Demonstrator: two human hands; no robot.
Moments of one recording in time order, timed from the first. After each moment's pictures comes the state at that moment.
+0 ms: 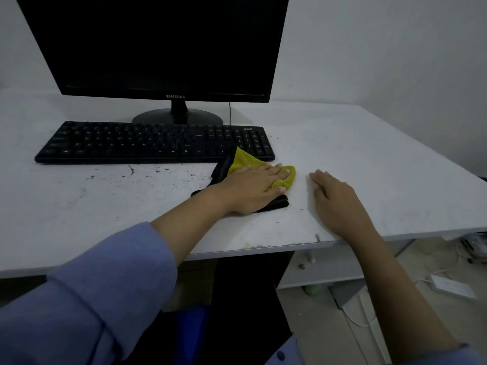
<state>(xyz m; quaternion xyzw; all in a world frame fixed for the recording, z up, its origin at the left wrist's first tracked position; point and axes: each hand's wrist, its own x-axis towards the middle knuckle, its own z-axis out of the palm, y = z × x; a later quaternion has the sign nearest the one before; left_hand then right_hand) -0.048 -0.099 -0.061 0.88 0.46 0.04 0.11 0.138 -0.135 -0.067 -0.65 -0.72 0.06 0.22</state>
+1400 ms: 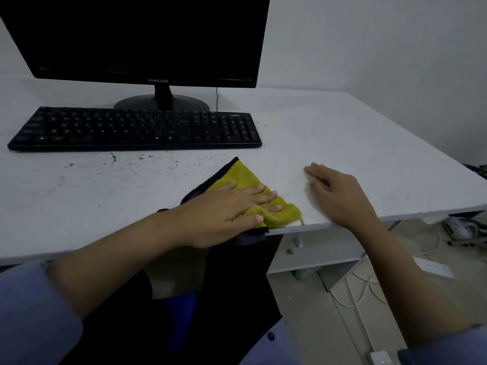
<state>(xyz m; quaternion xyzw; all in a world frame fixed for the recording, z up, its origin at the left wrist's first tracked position) -0.073 -0.167 -0.070 0.91 0.35 0.10 0.21 0.169 -0.144 -0.071 -0.65 -0.71 0.10 0.26</state>
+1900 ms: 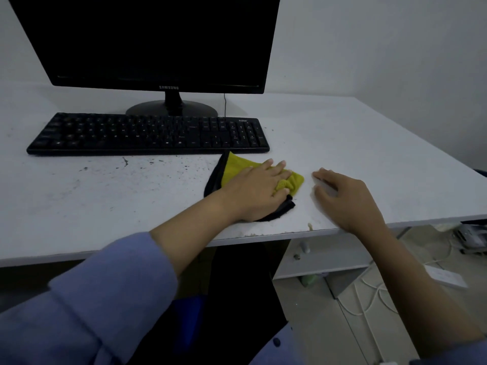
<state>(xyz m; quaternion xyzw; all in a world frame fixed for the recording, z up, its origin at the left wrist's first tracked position) -0.026 -0.124 -0.068 0.87 0.47 0.09 0.09 0.166 -0.145 -0.071 -0.66 -0.70 0.09 0.27</state>
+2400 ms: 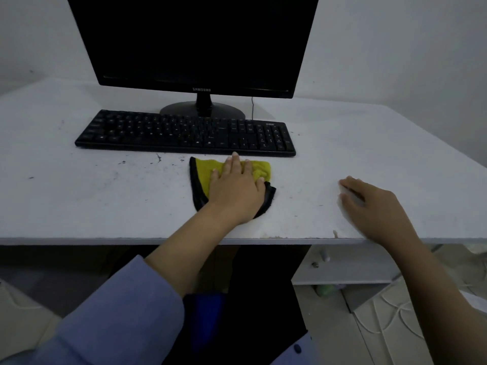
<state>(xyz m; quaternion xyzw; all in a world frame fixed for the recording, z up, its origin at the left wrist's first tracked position) -0.072 -0.140 -0.074 0.71 0.69 0.12 0.09 0.161 -0.152 -0.063 -0.65 -0.72 0.07 0.23</state>
